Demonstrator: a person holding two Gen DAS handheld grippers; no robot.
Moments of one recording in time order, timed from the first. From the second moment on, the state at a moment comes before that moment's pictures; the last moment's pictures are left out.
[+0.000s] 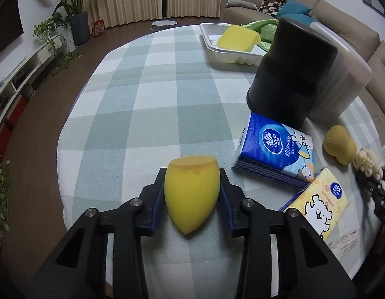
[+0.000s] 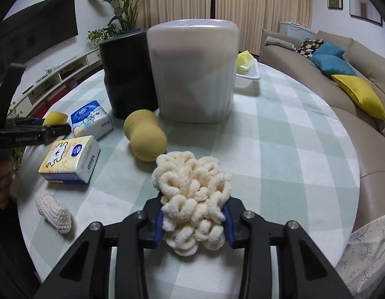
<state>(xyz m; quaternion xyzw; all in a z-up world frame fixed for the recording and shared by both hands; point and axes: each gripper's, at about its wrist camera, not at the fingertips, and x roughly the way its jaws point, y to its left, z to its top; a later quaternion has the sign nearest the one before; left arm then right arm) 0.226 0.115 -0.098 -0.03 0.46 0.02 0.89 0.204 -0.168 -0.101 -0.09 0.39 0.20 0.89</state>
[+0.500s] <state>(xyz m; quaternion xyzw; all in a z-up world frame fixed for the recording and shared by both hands) 0.193 0.107 -0.077 -0.06 0.43 0.01 0.90 0.191 -0.185 -0.081 -0.06 0.37 0.21 0.90</state>
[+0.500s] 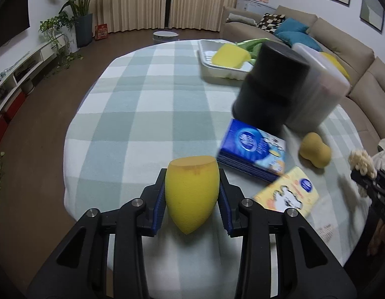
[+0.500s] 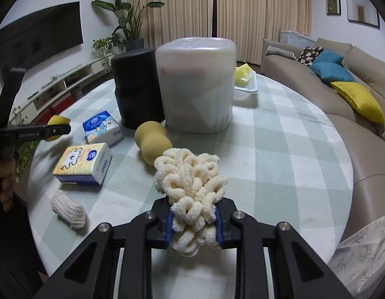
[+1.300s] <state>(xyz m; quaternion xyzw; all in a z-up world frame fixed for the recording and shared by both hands) 0.324 0.124 0.072 0.03 0.35 -0.02 0.94 0.316 -0.309 0.080 -0.02 0.31 0.15 0.94</state>
